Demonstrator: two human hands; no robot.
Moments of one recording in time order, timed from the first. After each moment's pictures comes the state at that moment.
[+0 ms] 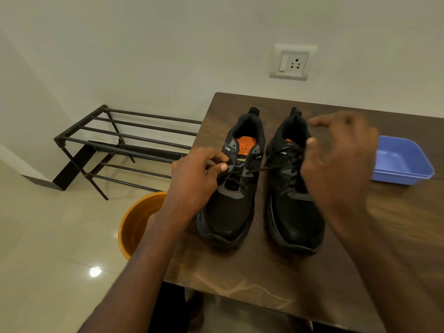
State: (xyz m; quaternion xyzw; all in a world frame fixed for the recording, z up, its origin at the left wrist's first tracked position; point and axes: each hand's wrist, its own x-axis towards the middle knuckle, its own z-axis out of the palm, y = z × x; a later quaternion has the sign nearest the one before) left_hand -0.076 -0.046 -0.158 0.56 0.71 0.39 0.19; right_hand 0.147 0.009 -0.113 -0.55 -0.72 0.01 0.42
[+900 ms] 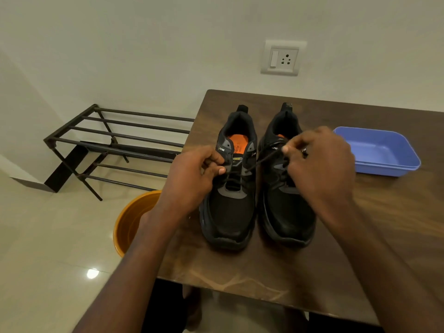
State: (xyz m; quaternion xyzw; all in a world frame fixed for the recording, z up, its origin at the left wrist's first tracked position) left_hand -0.075 -0.049 -0.157 0.61 0.67 0.38 0.18; right_hand 0.147 0.011 -0.113 -0.61 -0.73 0.09 0.29
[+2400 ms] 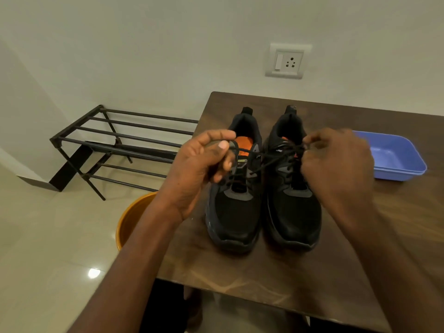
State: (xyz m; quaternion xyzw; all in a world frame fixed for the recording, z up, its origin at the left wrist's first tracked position) left_hand -0.065 -0.058 -0.122 0.44 0.46 0.58 0.50; right_hand 0.156 0.010 -0.104 -0.66 -0.69 0.10 0.30
